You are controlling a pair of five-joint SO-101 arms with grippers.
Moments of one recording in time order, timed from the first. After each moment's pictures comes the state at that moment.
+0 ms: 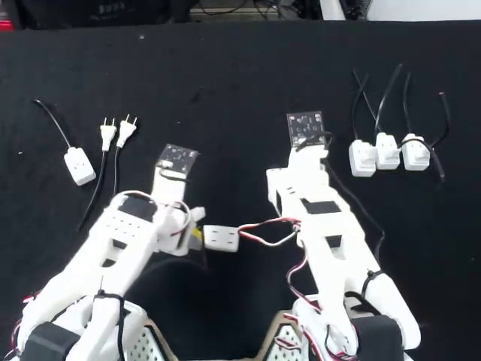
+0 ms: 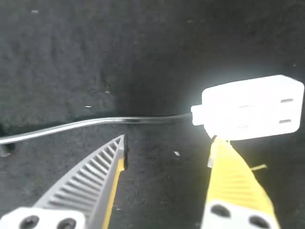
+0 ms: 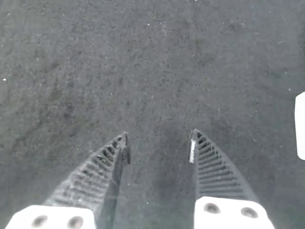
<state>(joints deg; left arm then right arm) 14.3 -31.6 59.4 55.4 0.7 -5.6 -25.5 67.4 14.7 0.3</state>
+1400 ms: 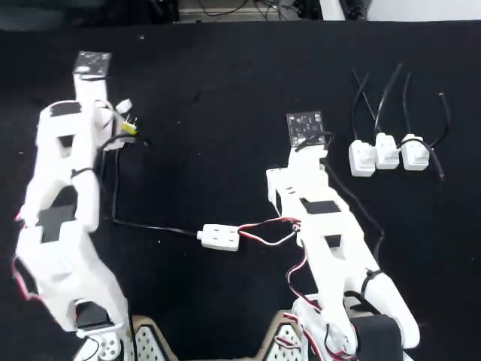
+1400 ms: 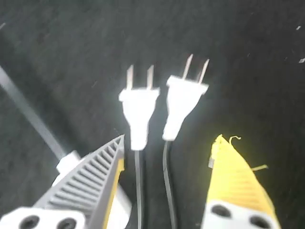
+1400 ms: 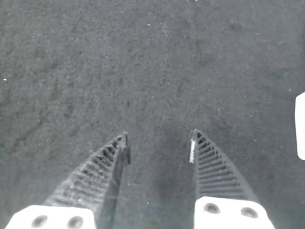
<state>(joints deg) -16.0 19.6 -0.9 51.2 -16.7 -5.6 -25.5 67.4 14.7 0.3</state>
